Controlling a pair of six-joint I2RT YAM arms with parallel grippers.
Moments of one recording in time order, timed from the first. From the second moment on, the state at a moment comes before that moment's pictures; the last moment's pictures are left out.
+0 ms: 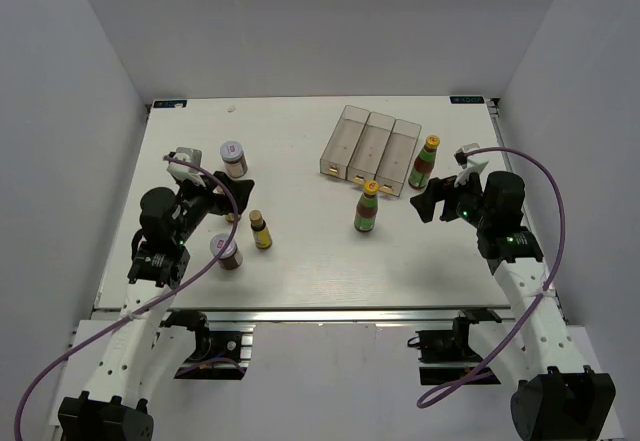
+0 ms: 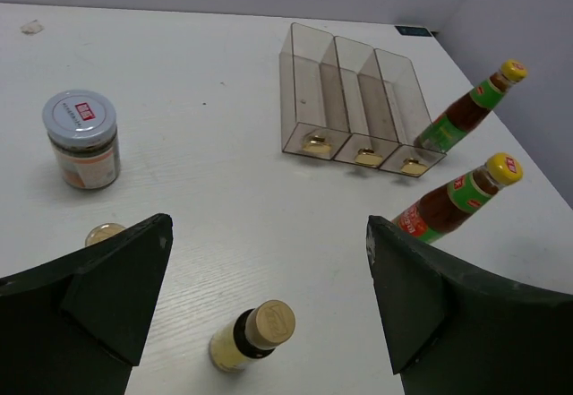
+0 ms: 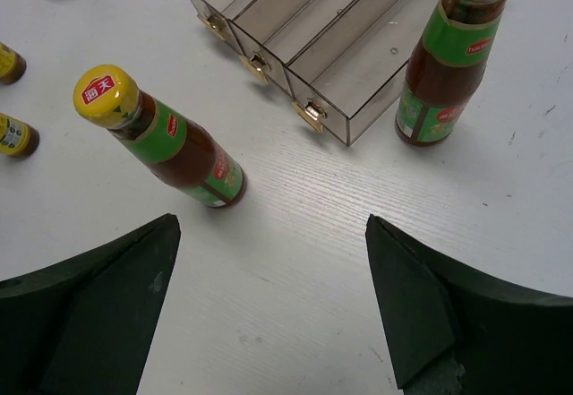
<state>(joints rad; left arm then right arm) -0.14 0.71 0.63 -0.01 0.28 -0.29 0.07 0.83 0.69 -0.26 -0.45 0.01</state>
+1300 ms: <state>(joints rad) -0.13 0.74 0.63 0.02 0.44 -0.27 0.07 1.41 1.14 -0.25 -0.24 -0.17</state>
